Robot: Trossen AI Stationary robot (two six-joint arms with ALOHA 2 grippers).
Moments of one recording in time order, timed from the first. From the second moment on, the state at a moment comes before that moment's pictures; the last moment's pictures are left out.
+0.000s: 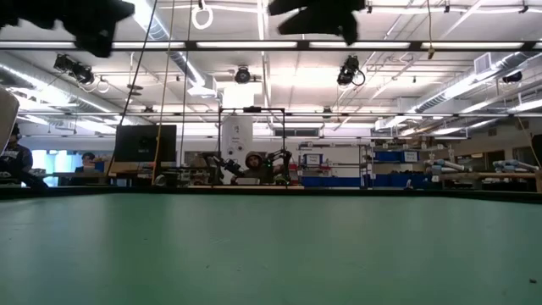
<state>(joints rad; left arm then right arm) -0.69 0.76 0.30 0.39 -0.66 -0.05 0.30 1.55 1.08 0.05 0.54 0.32</state>
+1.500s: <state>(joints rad) -0.29 0.00 0.09 -0.06 -0.44 0.02 -0.09 0.25 0.04 0.34 -0.05 0.30</state>
